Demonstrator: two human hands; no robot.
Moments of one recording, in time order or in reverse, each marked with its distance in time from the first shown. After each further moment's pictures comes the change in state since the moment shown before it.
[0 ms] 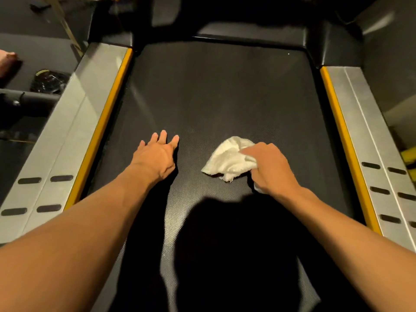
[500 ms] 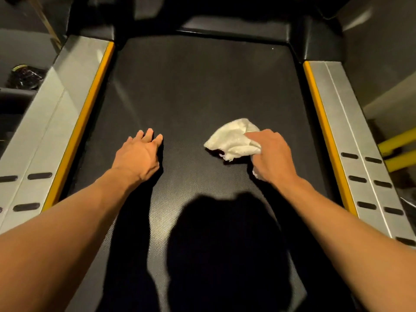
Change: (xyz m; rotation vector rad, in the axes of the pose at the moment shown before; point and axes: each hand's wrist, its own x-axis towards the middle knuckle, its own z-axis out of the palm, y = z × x) left_hand -0.014 0.004 0.004 -0.006 0.132 0.032; right_hand -0.007 0.026 -0.013 0.011 0.091 0.122
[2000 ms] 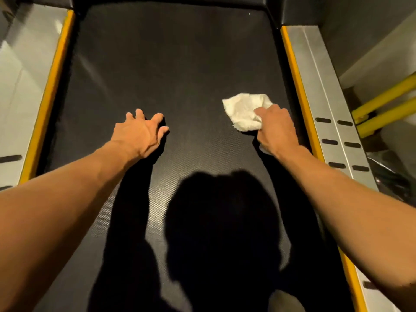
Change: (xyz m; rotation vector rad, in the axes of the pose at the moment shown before) left_hand 0.003 0.048 0.000 -0.063 0.000 -0.006; right_hand -0.023 0.057 -0.012 -0.226 -0.096 0.164
